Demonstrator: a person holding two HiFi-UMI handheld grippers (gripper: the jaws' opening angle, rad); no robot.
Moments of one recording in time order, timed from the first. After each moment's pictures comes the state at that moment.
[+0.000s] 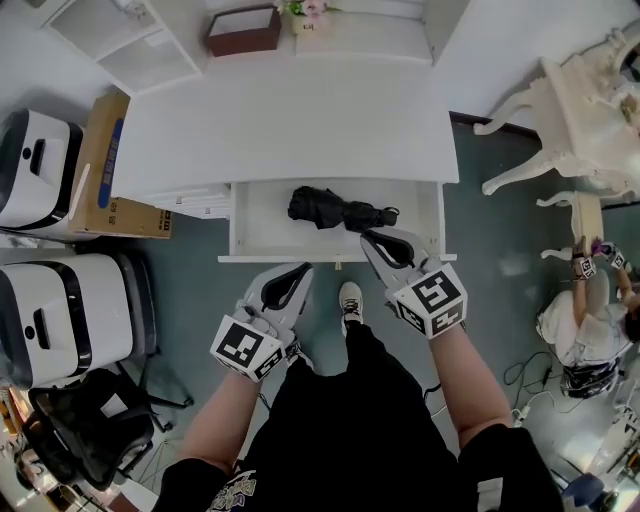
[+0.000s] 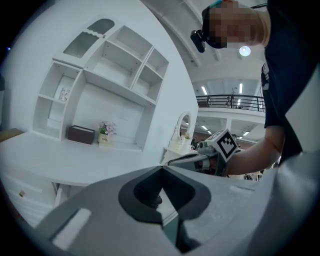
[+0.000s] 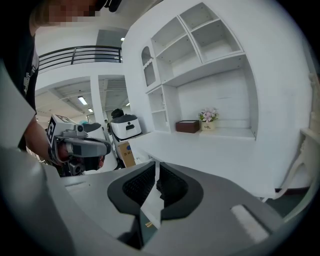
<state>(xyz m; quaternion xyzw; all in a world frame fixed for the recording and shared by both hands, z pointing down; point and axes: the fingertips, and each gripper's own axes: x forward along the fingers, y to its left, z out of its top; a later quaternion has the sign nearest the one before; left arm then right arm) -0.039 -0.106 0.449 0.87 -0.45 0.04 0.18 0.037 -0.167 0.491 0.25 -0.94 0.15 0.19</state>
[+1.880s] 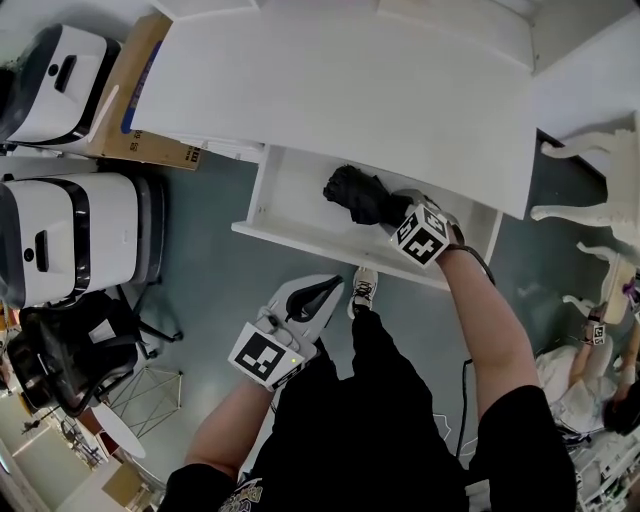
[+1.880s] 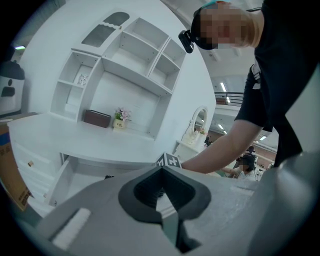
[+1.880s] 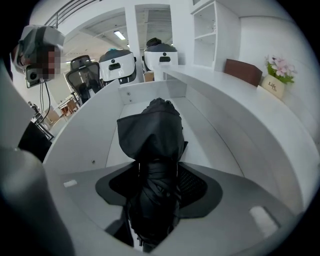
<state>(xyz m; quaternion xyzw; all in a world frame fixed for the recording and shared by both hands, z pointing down) -0.035 -0.110 0.511 0.82 -0.52 0.05 0.25 -0.007 -0.230 0.745 -0.01 -0.86 0.02 0.51</state>
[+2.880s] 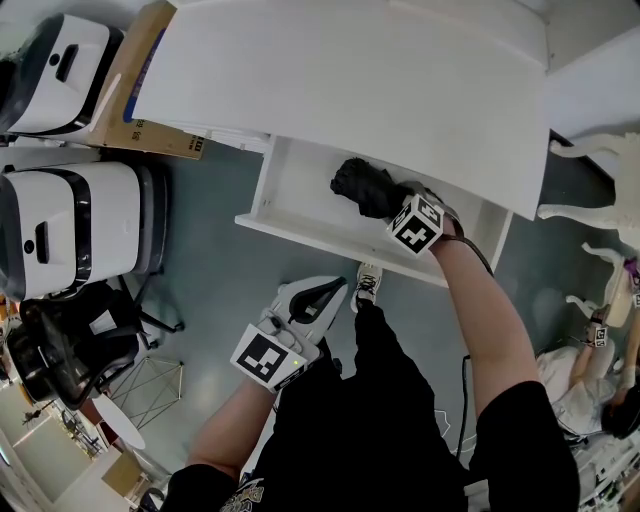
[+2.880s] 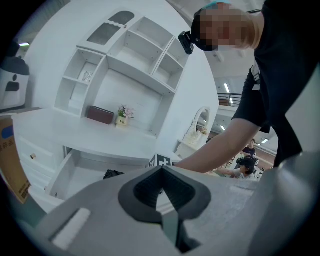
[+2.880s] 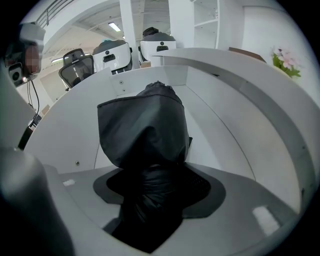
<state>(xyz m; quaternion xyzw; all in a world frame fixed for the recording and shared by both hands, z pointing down) -0.038 -0.098 0.522 0.81 -0.52 0.05 0.26 -0.018 -0.230 0.777 0.00 -0.84 0.03 0.55</state>
